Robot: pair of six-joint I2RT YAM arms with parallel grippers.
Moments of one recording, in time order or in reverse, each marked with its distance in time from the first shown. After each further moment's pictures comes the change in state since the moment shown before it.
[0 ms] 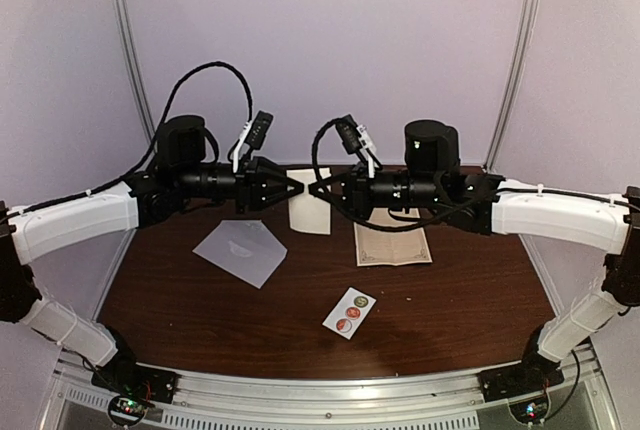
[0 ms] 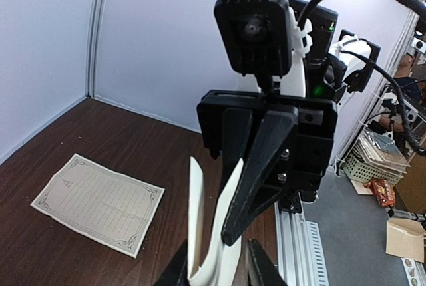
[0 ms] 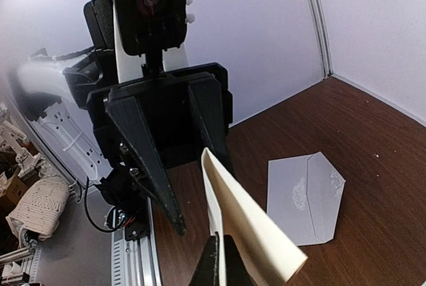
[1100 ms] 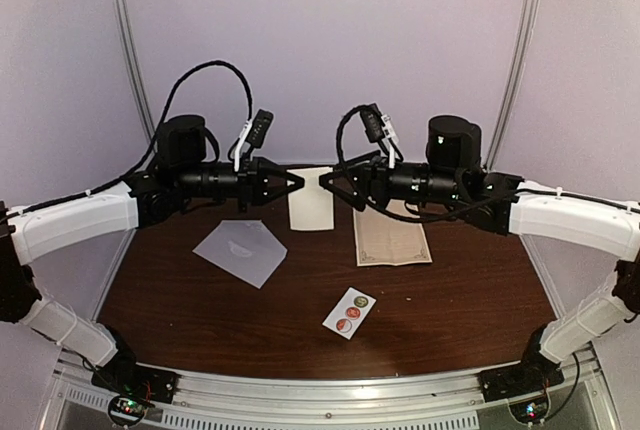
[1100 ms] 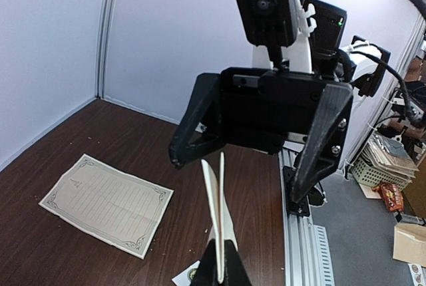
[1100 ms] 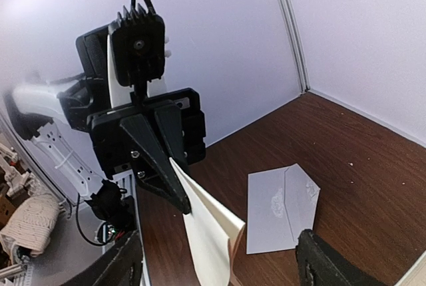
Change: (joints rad) left arm -0.005 0.005 0.008 -0.007 -0.047 0.008; right arm -0.038 -0.079 -0.042 0.006 0.051 0.013
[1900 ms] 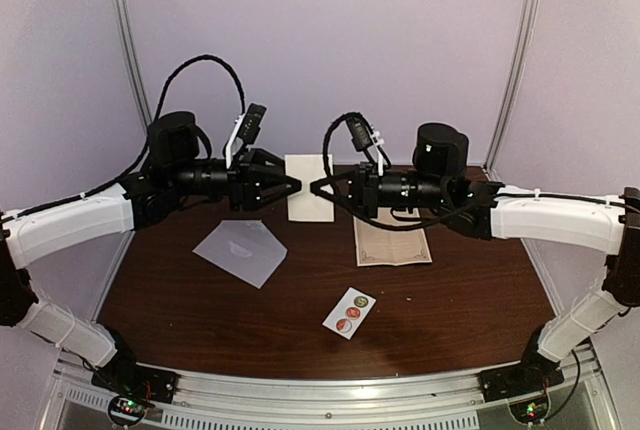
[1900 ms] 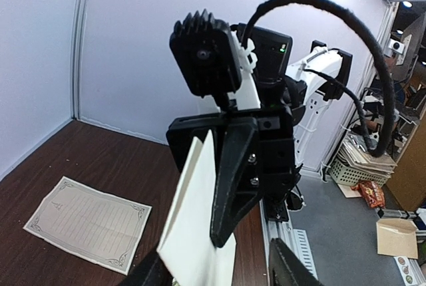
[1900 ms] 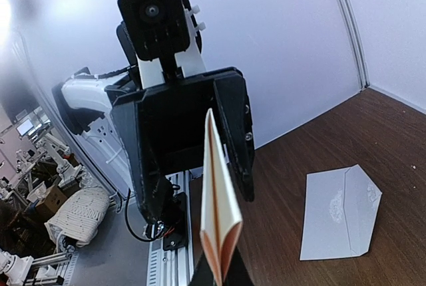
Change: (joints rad) left arm -0.002 -0.034 -0.016 0.083 0.097 -0.039; right arm 0.000 0.076 -0.030 0.182 -0.224 0.124
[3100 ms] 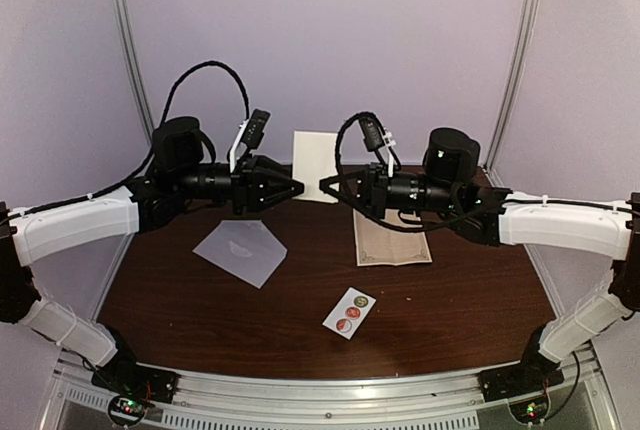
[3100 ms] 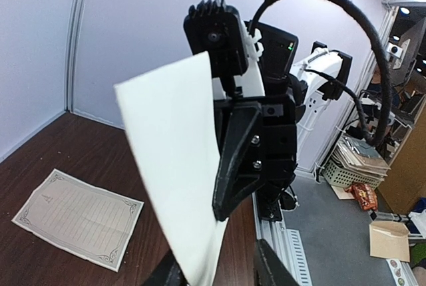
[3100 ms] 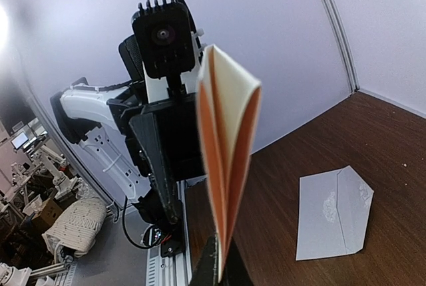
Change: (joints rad) left arm 0.000 0.025 -0.026 0.051 0.019 -0.048; right arm -0.005 -0.054 -0.071 0.064 0.048 0.036
